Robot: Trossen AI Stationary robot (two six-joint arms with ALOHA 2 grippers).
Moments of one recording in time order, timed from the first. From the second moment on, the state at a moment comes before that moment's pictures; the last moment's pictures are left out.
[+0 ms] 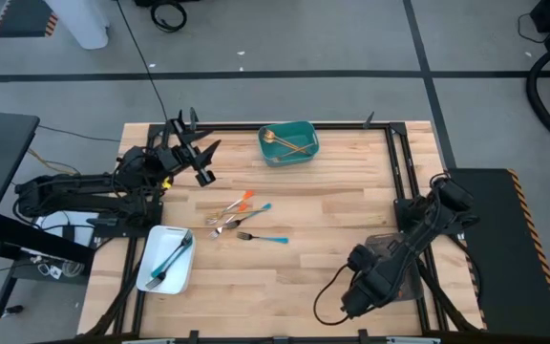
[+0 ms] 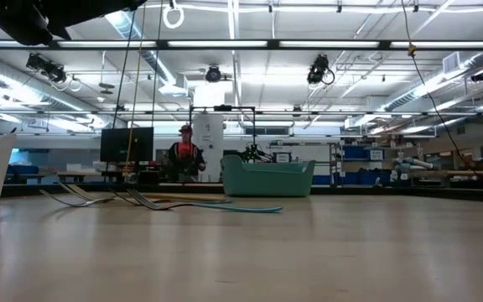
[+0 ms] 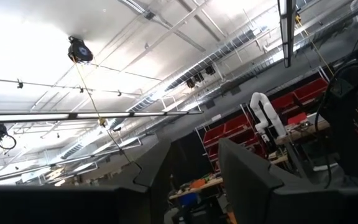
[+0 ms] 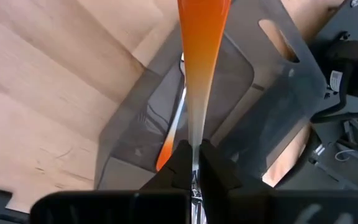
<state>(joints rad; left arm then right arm) 0.29 0.92 0.43 1.07 -0.04 0.47 0.78 1.85 1.48 -1.57 -0.10 1.58</state>
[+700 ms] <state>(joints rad) 0.29 0.92 0.43 1.06 -0.04 0.47 0.88 1.83 1.37 -1.55 -0.09 1.68</state>
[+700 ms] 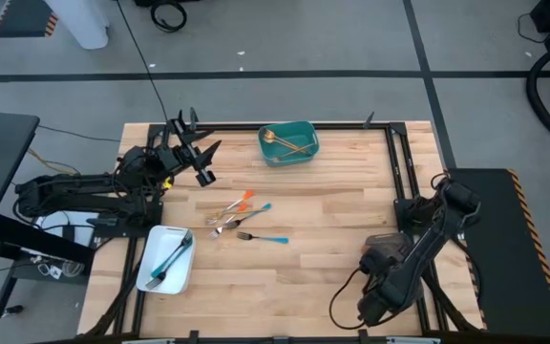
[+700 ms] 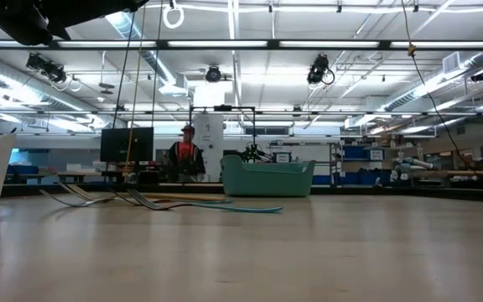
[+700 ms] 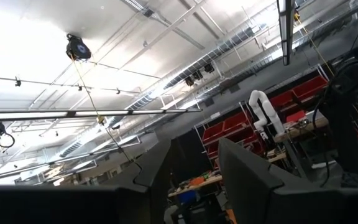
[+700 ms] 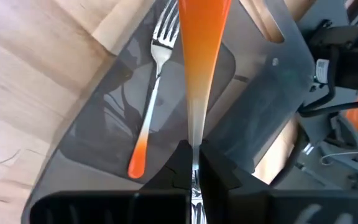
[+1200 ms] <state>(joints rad) 0.29 0.92 0.43 1.06 -0.04 0.47 0.89 1.71 1.16 -1.36 -0.11 1.79</state>
